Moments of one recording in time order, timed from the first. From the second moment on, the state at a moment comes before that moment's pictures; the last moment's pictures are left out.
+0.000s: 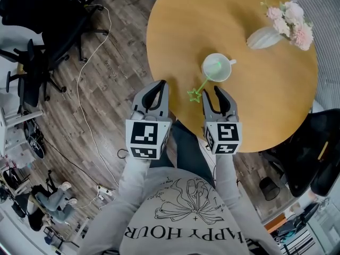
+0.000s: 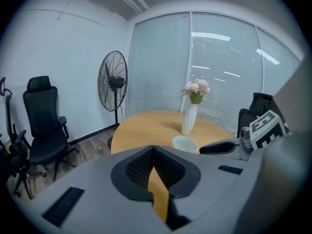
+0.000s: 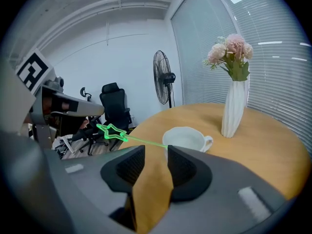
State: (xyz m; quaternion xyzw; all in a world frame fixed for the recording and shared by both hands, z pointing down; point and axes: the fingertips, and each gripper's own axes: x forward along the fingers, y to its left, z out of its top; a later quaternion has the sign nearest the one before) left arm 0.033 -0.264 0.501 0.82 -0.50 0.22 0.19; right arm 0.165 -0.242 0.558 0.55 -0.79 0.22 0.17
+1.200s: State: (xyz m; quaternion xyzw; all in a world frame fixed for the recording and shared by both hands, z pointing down) left arm 0.016 -0.249 0.518 0.81 -0.49 0.22 0.22; right arm 0.134 -0.257 0.548 0.55 -0.80 0.17 0.18
